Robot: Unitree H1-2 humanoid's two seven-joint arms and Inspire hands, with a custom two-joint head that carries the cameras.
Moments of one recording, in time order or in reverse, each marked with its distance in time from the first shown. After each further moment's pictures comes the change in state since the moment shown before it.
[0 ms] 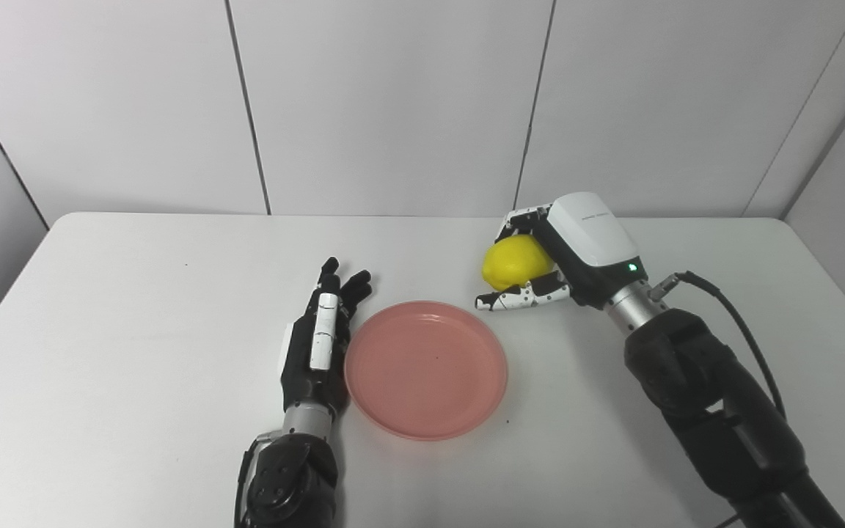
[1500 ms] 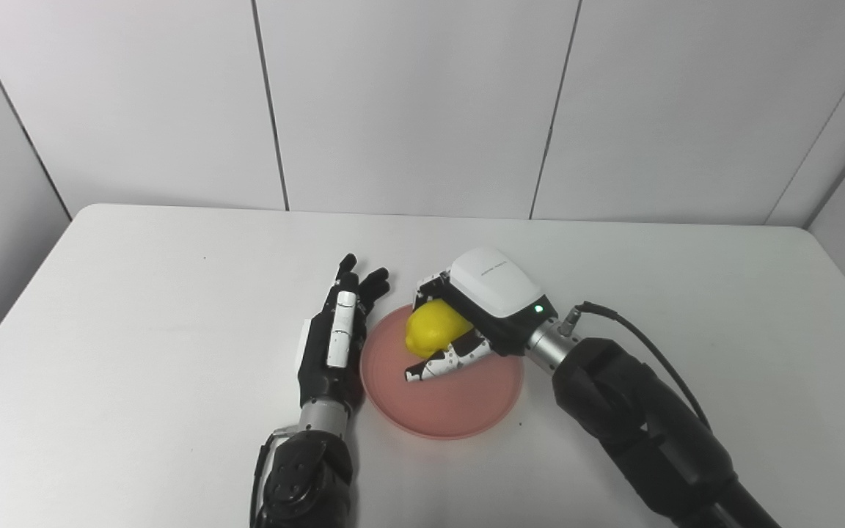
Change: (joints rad) left arm -0.002 0.000 -0.004 0.026 0.000 -0.047 0.003; right arm -0.034 0.114 0.191 0.111 -0.087 -0.086 0.079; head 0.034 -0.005
